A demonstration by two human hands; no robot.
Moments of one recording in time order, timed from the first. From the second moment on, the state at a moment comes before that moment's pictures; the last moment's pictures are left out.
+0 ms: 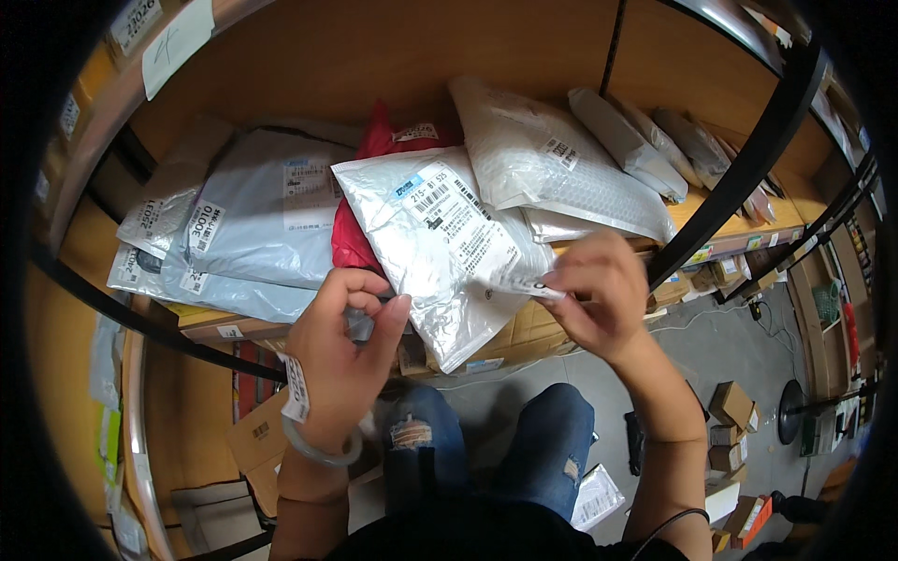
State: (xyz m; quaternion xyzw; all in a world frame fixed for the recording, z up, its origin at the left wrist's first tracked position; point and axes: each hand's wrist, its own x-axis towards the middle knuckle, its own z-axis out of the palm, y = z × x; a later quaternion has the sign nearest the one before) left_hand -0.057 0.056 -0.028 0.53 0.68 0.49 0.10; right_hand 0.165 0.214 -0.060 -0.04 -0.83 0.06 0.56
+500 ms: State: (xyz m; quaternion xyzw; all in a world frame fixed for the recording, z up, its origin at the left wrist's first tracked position) left_hand -0.070 0.047 -0.103 0.52 0.66 0.53 0.11; right_hand 0.159 0.275 -0.066 0.06 -0.55 0.62 0.56
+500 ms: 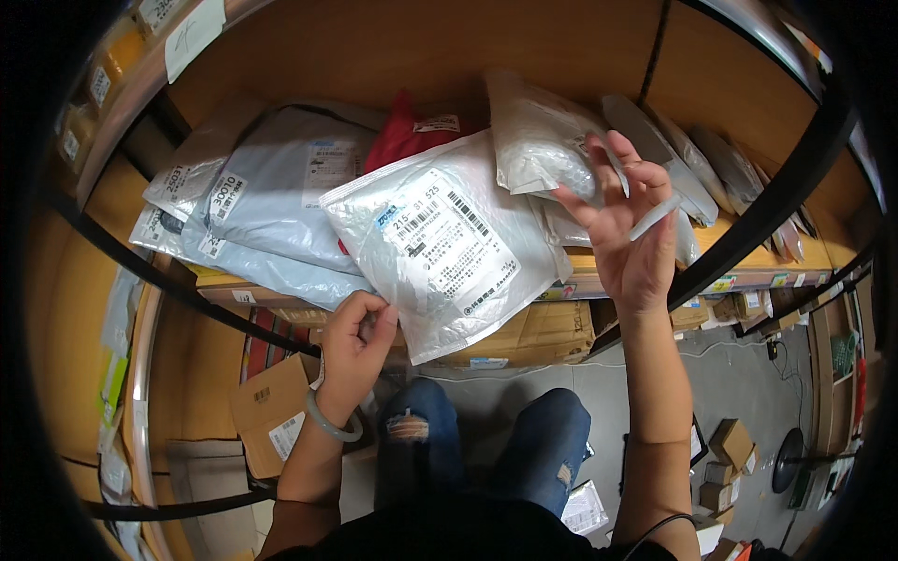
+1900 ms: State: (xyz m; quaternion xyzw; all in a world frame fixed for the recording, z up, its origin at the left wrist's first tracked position) left_hand 0.083 0.150 -0.042 0.67 0.69 0.18 -0.19; right_hand 0.161 0.307 -0.048 0.09 -0.55 0.61 0.56
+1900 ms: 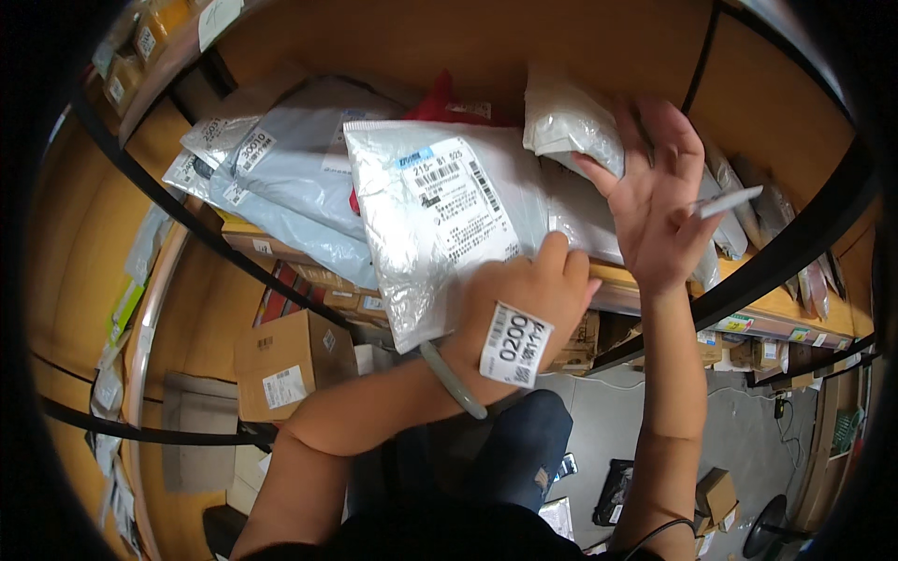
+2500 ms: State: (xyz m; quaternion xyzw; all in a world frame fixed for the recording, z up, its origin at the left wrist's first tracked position) left_hand 0.070 0.142 -0.049 0.73 0.66 0.07 -0.15; right_hand 0.161 0.308 -0.053 0.13 -0.53 0.66 0.52
